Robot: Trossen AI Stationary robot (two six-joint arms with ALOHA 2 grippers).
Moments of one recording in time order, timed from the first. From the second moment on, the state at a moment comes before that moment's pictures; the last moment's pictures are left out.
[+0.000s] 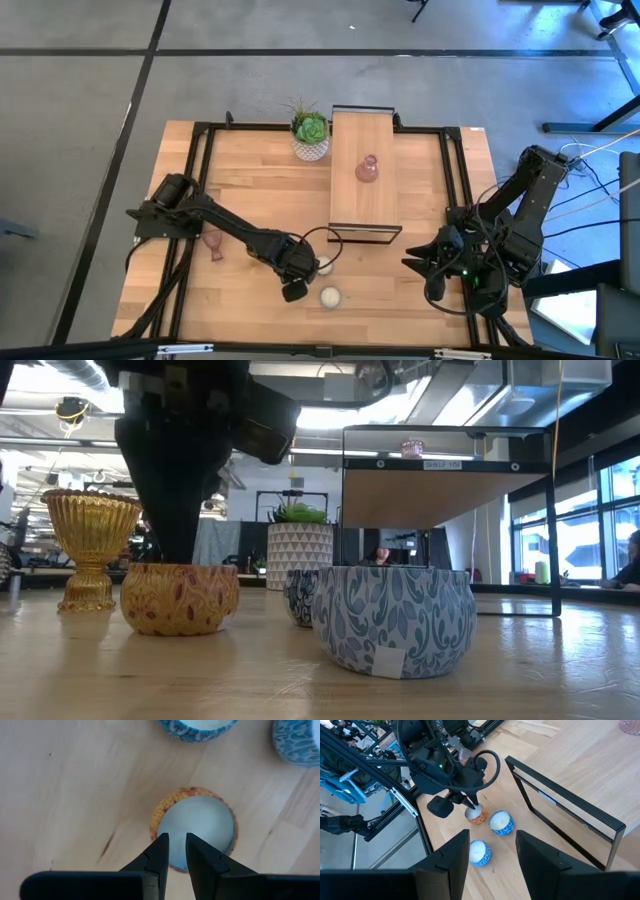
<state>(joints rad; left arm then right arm) -0.39 1.91 1.35 -0.79 0.00 -0.83 1.03 1.27 1.22 -0.99 0.96 1.56</state>
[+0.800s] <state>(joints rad) -0.38 1.89 1.35 -0.85 -0.05 -0.78 1.03 1.27 1.22 -0.99 0.96 1.56</state>
